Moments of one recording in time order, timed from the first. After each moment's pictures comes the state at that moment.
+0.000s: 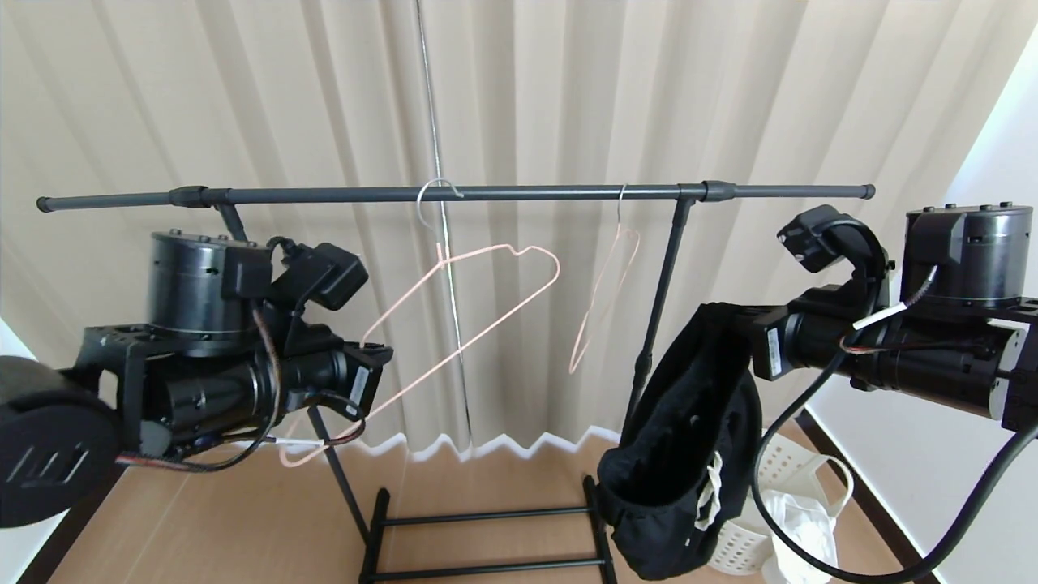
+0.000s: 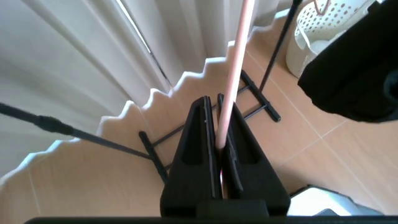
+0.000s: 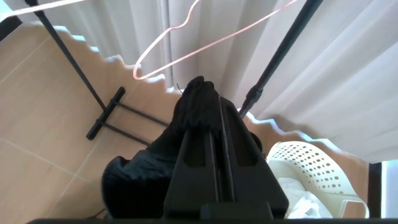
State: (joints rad) left arm -0.41 1.59 -0.79 -0.32 0.01 0.20; right arm 0.35 1.60 -0.84 -0.38 0.02 -0.08
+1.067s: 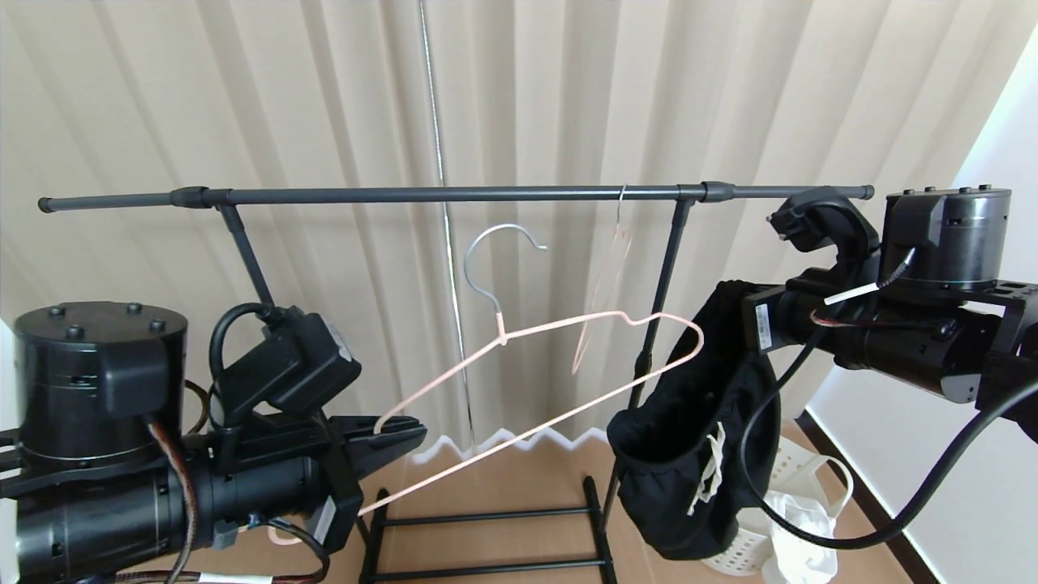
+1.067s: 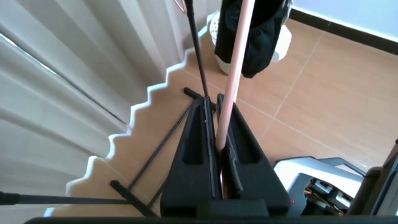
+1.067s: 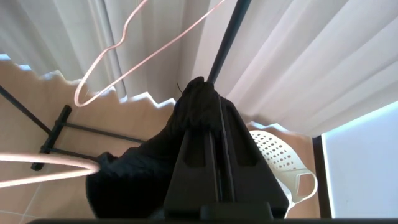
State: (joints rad) left arm -0.56 1.40 -0.57 -0.39 -0.24 0.32; right arm 0.38 1.63 -0.90 -0.39 -0.23 -0.08
